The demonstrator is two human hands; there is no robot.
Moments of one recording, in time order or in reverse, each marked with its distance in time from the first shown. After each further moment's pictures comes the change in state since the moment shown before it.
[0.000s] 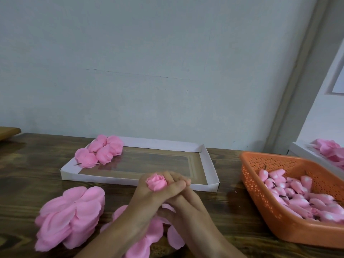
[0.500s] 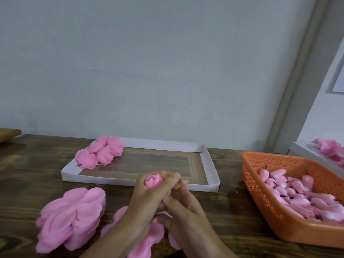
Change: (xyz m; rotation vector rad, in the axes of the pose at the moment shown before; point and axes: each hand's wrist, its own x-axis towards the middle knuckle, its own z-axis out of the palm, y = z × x) left_hand 0.000 0.002 0.006 -0.067 0.115 -0.047; right_hand -0.003 -0.001 0.015 0.094 0.075 0.005
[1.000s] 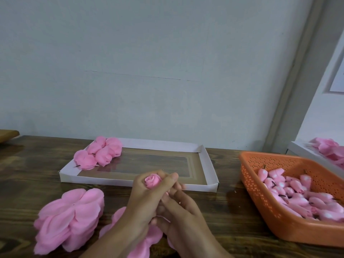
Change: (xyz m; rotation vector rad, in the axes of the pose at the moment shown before) left_hand 0.004 -0.003 0.000 -0.040 0.012 0.069; right_hand 0.002 0.012 0.000 0.132 0.149 0.110
